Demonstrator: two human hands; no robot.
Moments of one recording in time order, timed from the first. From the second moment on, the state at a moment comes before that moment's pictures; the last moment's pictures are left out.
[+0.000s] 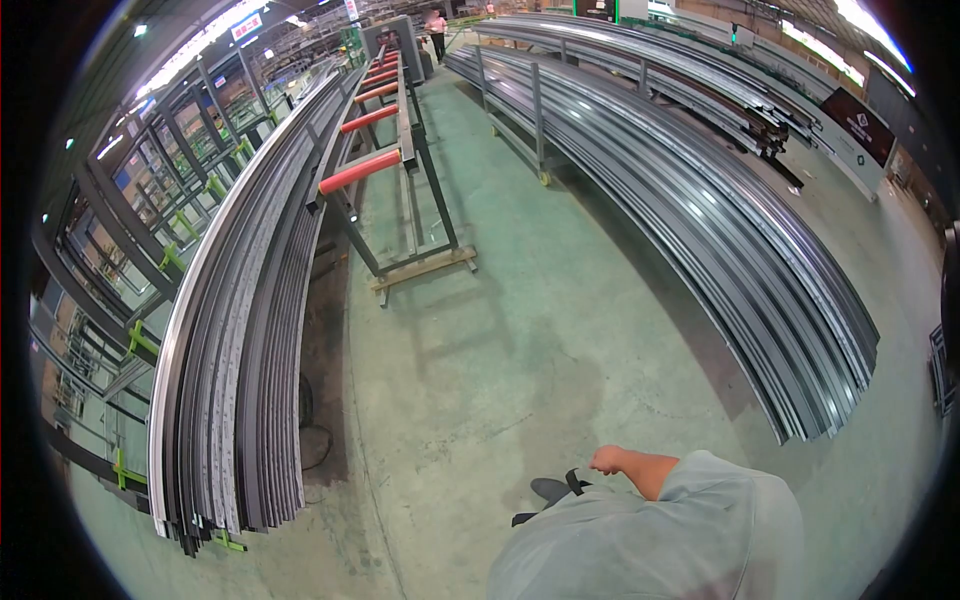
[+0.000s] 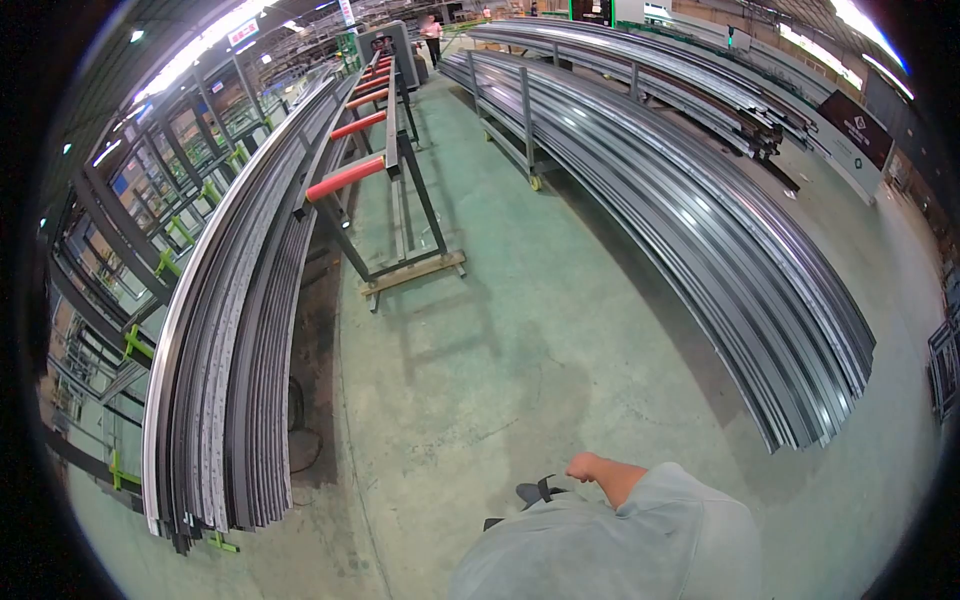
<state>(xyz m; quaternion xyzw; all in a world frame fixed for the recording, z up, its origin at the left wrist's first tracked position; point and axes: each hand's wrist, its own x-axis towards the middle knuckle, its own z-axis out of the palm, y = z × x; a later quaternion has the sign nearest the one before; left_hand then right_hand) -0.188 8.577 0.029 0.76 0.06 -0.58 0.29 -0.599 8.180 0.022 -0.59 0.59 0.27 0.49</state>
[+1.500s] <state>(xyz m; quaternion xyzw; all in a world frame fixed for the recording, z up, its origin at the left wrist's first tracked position) -0.174 8.570 0.031 0.75 0.07 -0.59 0.30 -0.592 8.171 0.017 -0.62 0.56 0.26 0.48</state>
